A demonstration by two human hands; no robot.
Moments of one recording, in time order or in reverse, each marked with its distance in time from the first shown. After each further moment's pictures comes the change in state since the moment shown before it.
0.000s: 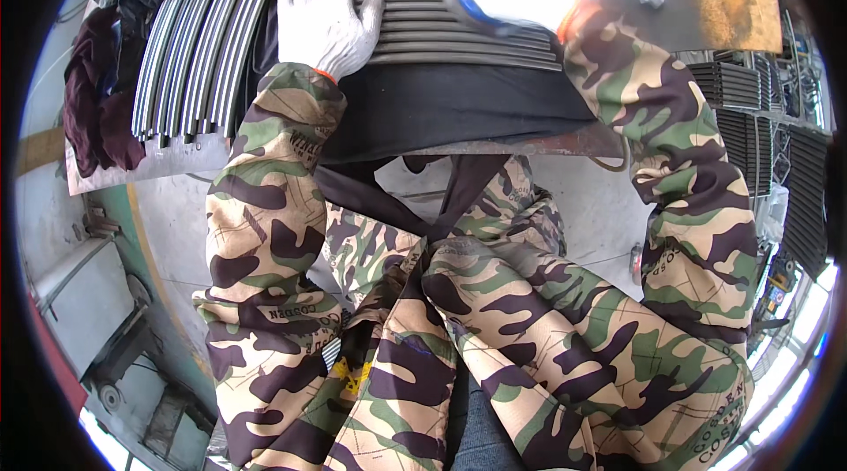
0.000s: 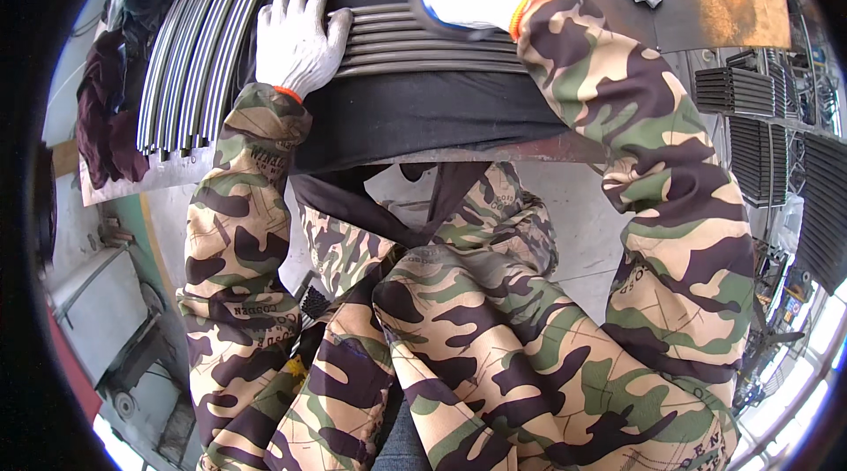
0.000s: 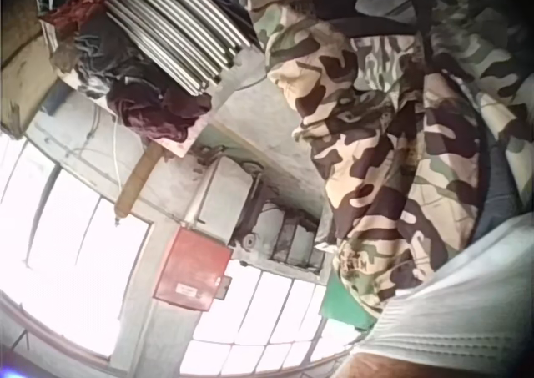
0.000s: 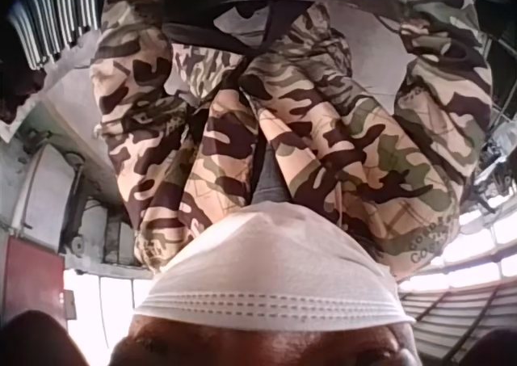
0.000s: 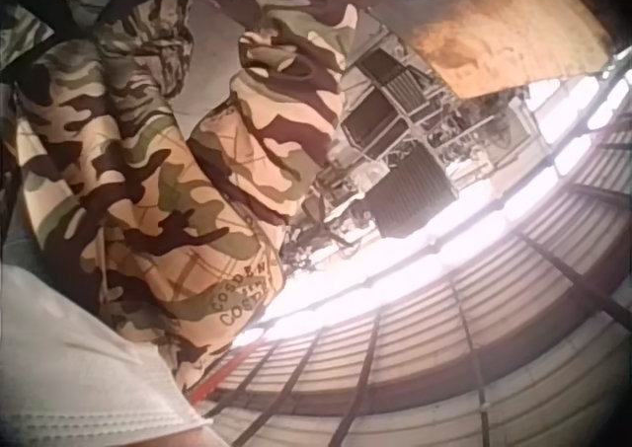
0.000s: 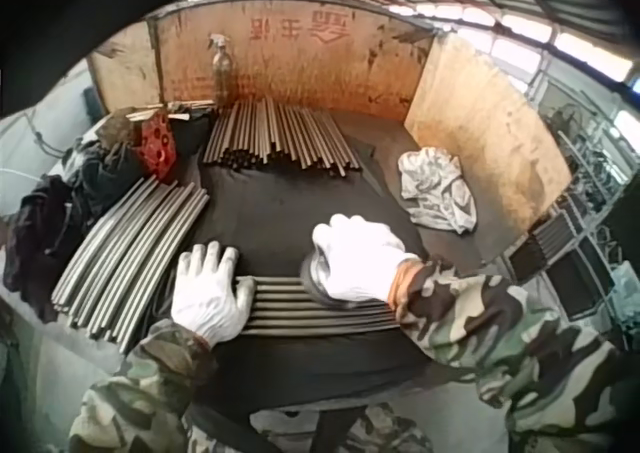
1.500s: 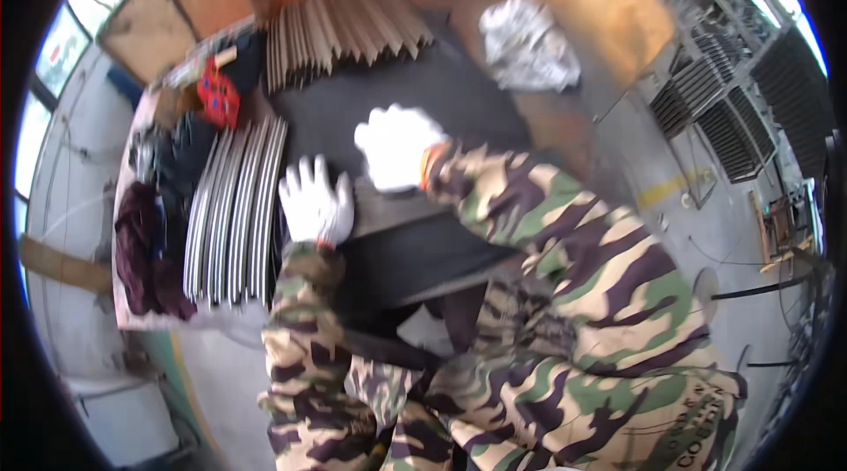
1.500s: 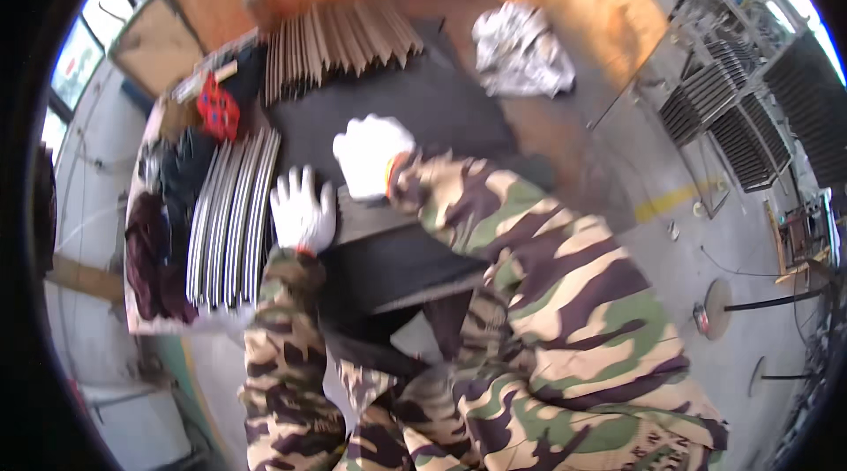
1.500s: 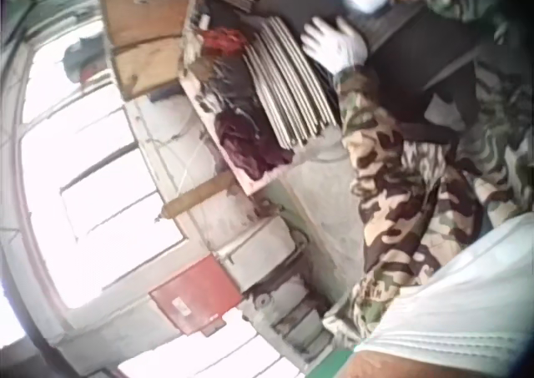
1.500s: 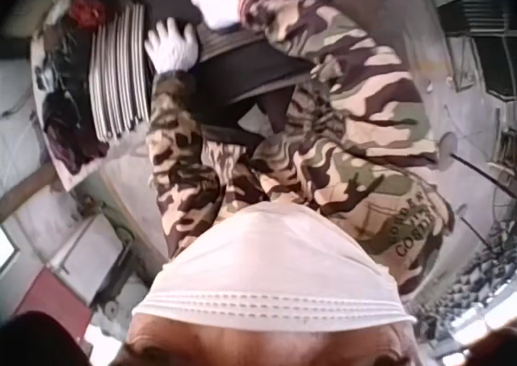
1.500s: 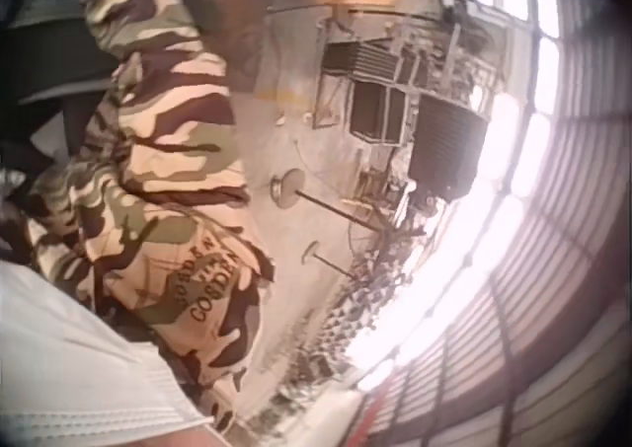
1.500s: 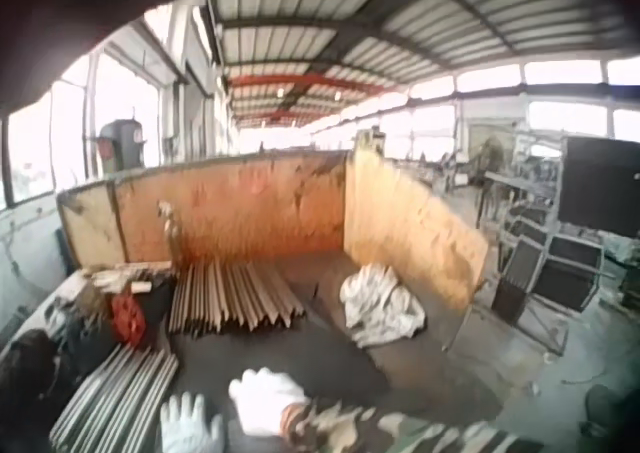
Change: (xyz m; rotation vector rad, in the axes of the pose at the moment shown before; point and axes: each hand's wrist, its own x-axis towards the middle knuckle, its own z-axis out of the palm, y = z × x) left_hand 0.014 0.002 -0.004 -0.042 -0.312 -0.288; right_hand 0.037 -0.033 0.011 0.177 0.077 -0.004
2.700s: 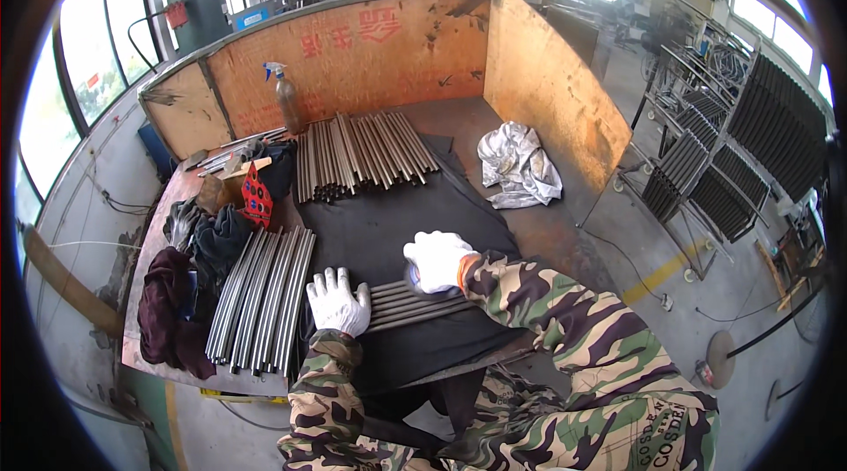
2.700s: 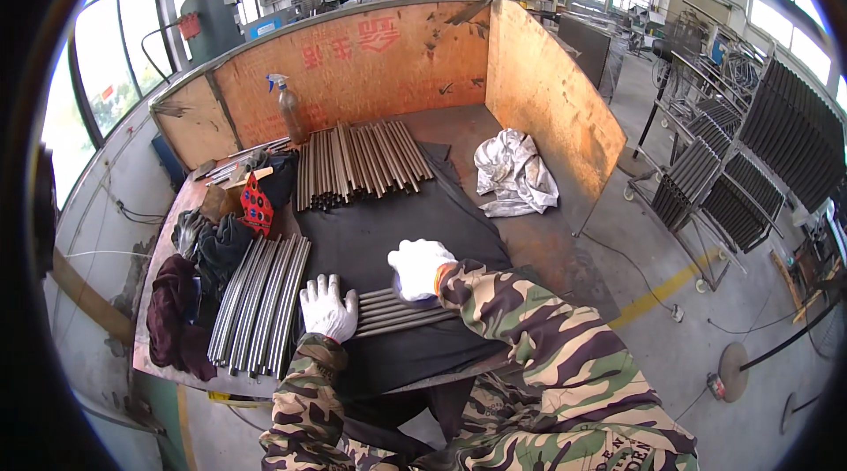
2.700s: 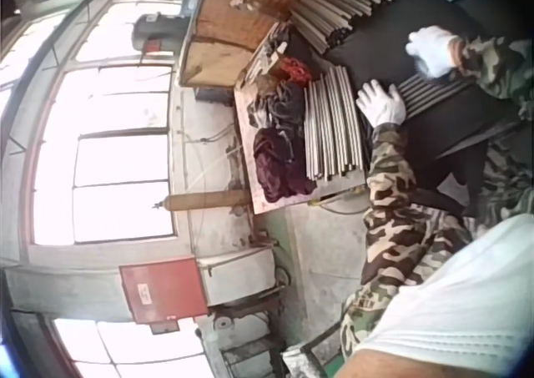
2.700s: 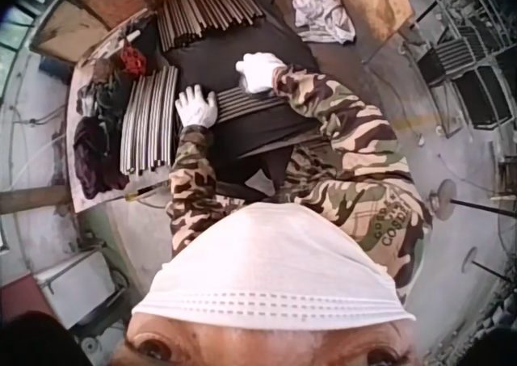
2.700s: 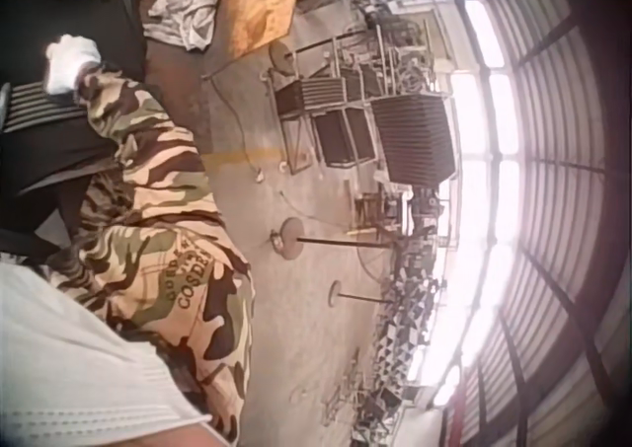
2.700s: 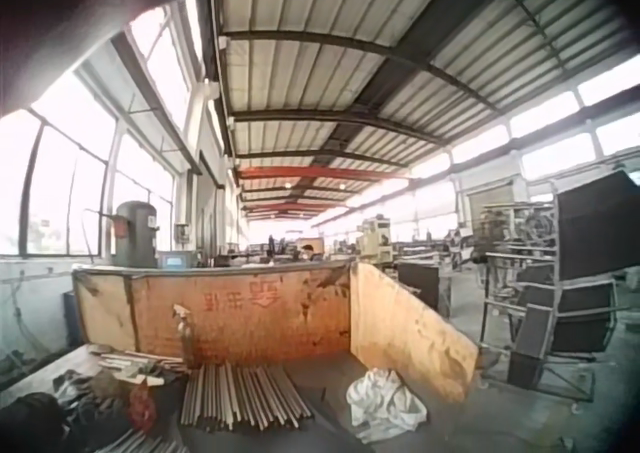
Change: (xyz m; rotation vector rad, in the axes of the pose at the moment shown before) left_hand -0.001 0.001 0.007 -0.072 0.054 -0.023; right_hand -0.027 0.038 -0.014 0.010 -0.172 0.039
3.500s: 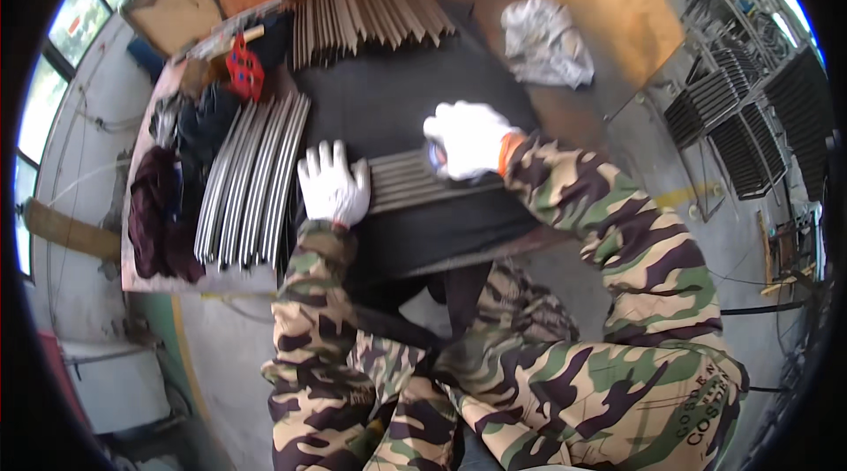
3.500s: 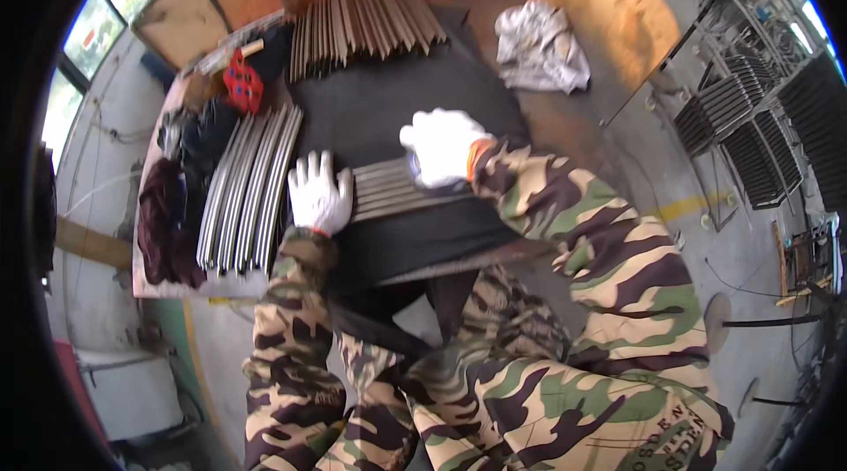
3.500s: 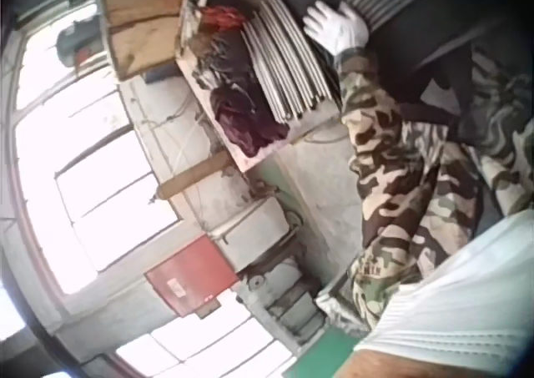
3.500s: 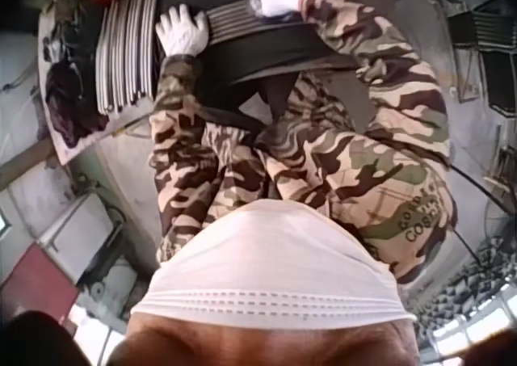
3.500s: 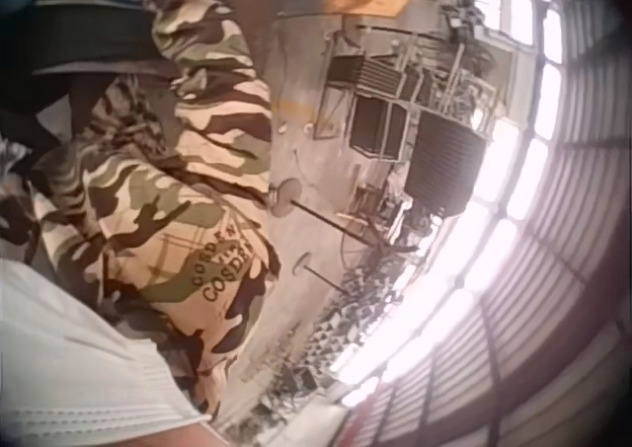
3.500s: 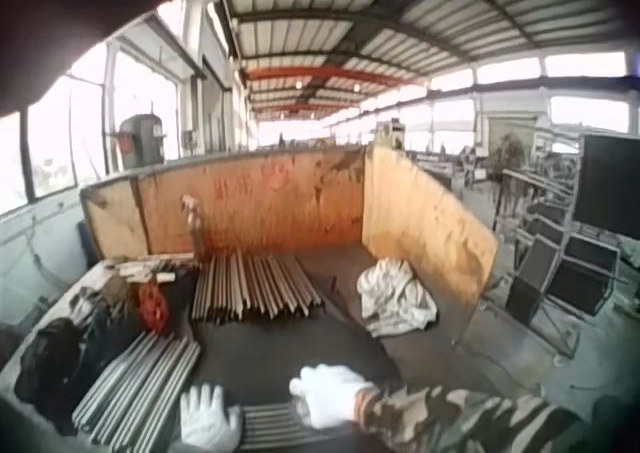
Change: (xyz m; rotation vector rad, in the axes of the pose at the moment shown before) left_hand -0.010 -0.005 0.001 0.061 -0.002 0.029; right_hand -0.027 0.006 -0.005 -0.054 0.007 -0.086
